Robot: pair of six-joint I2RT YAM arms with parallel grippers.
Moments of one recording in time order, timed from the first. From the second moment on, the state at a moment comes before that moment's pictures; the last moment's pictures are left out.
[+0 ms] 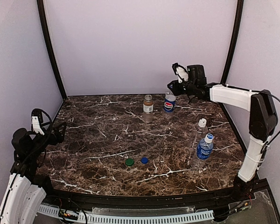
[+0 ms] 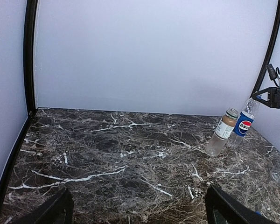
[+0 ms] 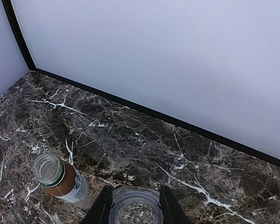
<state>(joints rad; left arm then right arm) 0.06 0.27 0.23 -0.04 0.33 -0.21 0.45 1.82 1.45 -0.03 -0.09 0.00</state>
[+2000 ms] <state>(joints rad) 0.08 0.18 0.21 -0.02 0.32 -0.22 0.52 1.38 1.35 -1.11 0.14 0.31</state>
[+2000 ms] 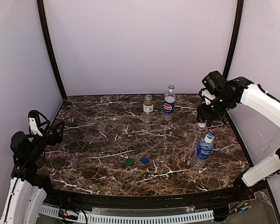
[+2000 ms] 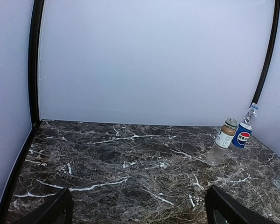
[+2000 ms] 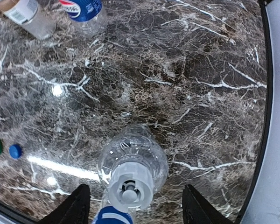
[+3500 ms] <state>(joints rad) 0.04 0.43 0.65 -0.49 0.76 0.36 1.05 1.77 1.86 -0.55 -0.42 0.26</state>
